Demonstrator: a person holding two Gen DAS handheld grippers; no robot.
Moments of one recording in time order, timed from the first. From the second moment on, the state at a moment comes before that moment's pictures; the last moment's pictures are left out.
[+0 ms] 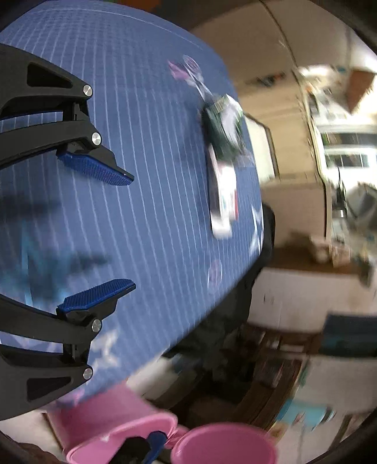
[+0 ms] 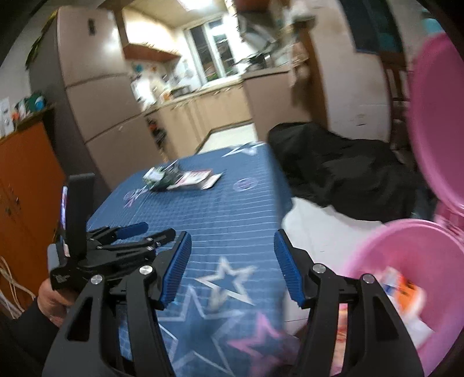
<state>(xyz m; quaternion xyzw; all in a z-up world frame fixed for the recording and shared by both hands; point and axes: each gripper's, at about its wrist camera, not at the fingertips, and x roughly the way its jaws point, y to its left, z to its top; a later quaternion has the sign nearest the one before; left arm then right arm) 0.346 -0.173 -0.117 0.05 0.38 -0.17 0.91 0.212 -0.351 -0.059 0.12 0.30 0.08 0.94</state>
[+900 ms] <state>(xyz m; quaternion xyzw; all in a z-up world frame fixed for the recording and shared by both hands) 0.424 0.071 -0.116 -0.24 0.30 0.07 0.92 0.548 -0.095 -0.090 -0.36 0.50 0.30 0.73</state>
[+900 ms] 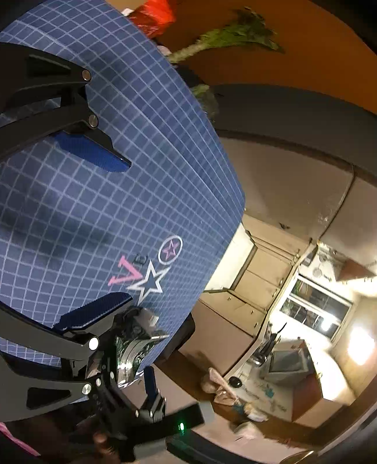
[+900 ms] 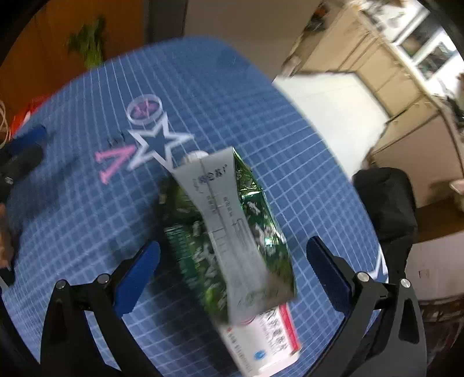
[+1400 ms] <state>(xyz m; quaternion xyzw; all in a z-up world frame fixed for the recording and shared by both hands) 0.413 0.095 -0.126 -0.29 0.30 0.11 0.90 0.504 -0.082 -0.077 -0.30 0.49 0.30 0.76</state>
